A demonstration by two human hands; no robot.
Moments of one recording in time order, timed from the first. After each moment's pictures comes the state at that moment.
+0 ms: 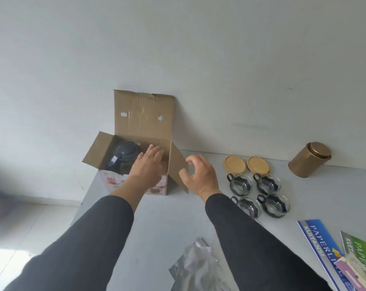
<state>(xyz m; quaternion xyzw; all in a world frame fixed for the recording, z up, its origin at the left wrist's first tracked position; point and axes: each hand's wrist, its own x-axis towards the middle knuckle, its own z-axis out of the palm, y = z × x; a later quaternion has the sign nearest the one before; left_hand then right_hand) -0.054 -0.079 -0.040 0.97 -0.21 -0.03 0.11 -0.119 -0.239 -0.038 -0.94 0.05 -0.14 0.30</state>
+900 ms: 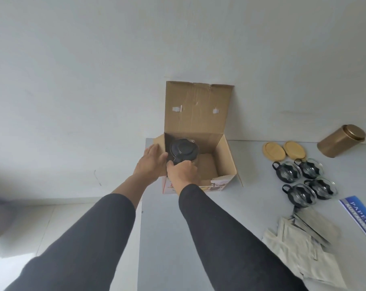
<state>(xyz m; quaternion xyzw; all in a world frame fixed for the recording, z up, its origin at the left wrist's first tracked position) 0.047 0.098 -0.076 0.92 -0.15 -0.15 0.32 -0.005 0.015 -0.063 -0.85 0.42 0.03 0.32</state>
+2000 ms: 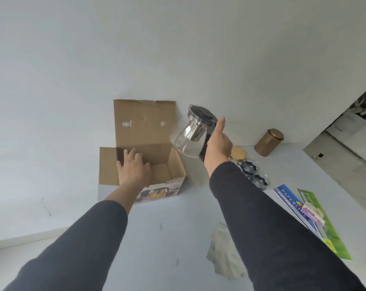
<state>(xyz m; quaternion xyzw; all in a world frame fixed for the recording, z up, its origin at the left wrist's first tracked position) 0.007 0.026 -0.050 0.95 -0.18 -0.06 0.24 -0.075 -0.129 0.072 -0.60 0.49 -0.31 0.54</state>
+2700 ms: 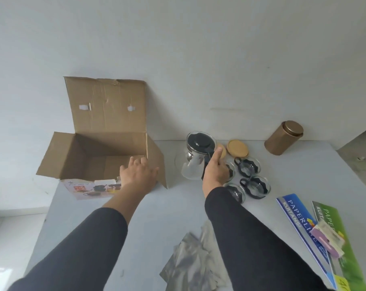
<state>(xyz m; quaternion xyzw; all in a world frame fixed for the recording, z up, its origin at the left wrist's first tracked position) -0.044 -0.119 -0.080 0.98 -0.12 -0.12 0.07 -0.109 -0.284 -0.054 -0.64 0.51 -0.25 0.52</state>
